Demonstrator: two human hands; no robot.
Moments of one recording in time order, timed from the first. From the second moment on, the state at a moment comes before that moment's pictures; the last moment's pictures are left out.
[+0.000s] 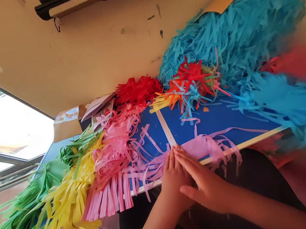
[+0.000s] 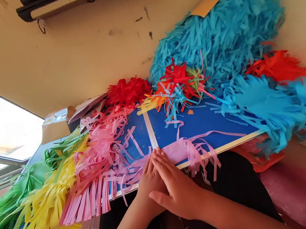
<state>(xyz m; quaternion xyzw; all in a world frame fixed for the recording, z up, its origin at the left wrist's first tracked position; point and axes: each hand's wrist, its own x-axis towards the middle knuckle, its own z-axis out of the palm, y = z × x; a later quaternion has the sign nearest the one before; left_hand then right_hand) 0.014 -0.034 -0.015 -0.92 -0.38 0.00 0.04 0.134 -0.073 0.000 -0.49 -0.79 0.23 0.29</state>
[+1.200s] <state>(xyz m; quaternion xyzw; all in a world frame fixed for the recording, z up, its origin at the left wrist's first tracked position) 0.017 -0.030 -0.012 -0.91 -0.40 0.05 -0.03 0.146 -0.050 -0.018 -0.55 -0.83 0.04 0.10</state>
